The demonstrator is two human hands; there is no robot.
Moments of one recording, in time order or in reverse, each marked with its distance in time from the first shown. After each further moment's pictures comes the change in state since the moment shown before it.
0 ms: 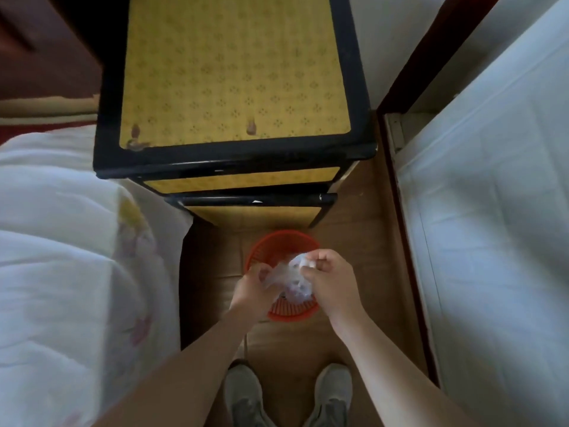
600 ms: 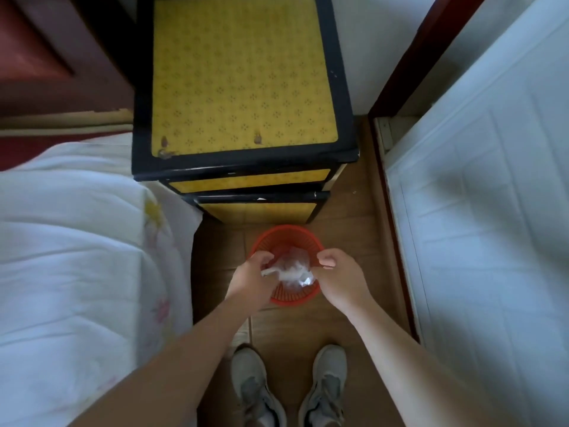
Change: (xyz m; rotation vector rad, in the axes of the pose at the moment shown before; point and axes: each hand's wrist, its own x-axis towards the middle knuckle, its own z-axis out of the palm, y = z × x) left_hand -0.062 0.033 -0.040 0.135 0.005 0.125; right_hand -0.038 -0.013 -0.030 -0.279 -0.049 0.074
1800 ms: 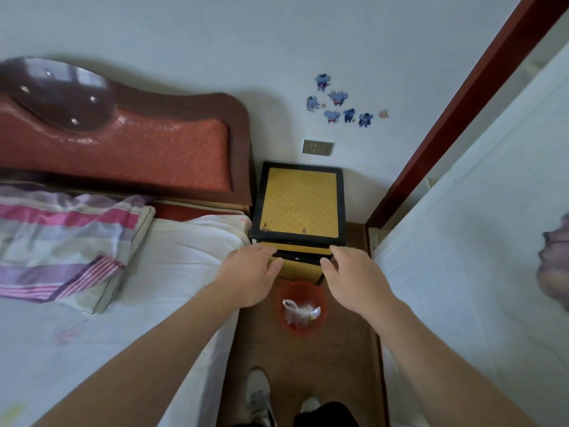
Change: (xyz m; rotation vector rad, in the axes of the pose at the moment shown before) left_hand -0.384 0.168 -0.267 0.512 0.301 0.350; right_hand -0.369 -0.227 -0.128 -0.791 0.179 -0.683
